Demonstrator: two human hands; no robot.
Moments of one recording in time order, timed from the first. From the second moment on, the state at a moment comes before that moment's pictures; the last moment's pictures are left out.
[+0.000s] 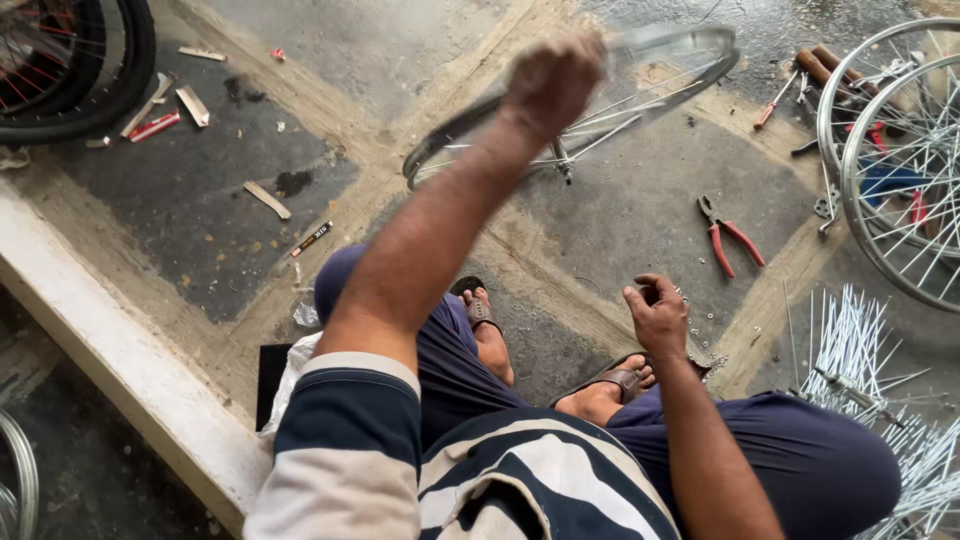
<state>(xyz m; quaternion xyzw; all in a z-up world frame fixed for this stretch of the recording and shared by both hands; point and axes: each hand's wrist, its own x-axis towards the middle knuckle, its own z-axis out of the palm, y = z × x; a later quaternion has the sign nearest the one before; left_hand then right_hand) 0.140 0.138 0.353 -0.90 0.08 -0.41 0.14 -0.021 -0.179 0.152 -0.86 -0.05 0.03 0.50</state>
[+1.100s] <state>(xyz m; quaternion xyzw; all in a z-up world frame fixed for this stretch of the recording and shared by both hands) 0.113 0.131 0.396 -0.90 0.24 -0.05 -0.35 0.051 -0.052 0.208 -0.87 -0.46 -0.09 0.15</state>
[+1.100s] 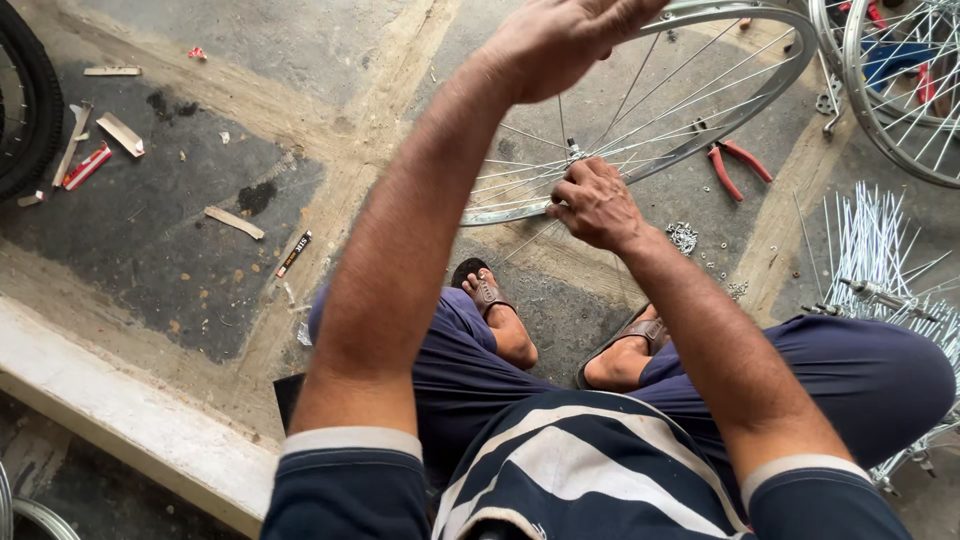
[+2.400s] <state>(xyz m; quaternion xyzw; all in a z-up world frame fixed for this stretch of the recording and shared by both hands) 0.106 0.108 0.343 -0.81 0.29 -0.49 -0.14 0.076 -0.110 0.172 -0.87 -0.39 -0.25 0.14</state>
